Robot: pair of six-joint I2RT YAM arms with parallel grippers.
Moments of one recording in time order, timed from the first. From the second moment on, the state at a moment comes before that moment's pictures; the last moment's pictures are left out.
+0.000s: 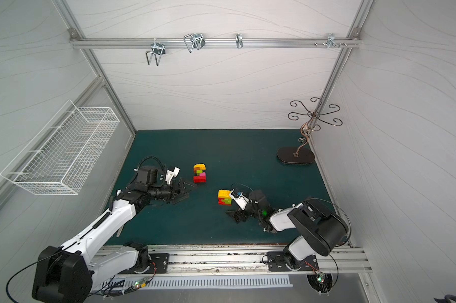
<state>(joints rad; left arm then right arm) -0.22 1.08 0.66 -0.36 0.83 -0.75 0.70 1.57 0.26 0.75 -0.36 -0.20</state>
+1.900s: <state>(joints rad) -0.22 1.10 0.66 -0.34 0.85 -0.74 0.61 1.57 0.37 0.74 -0.66 -0.21</state>
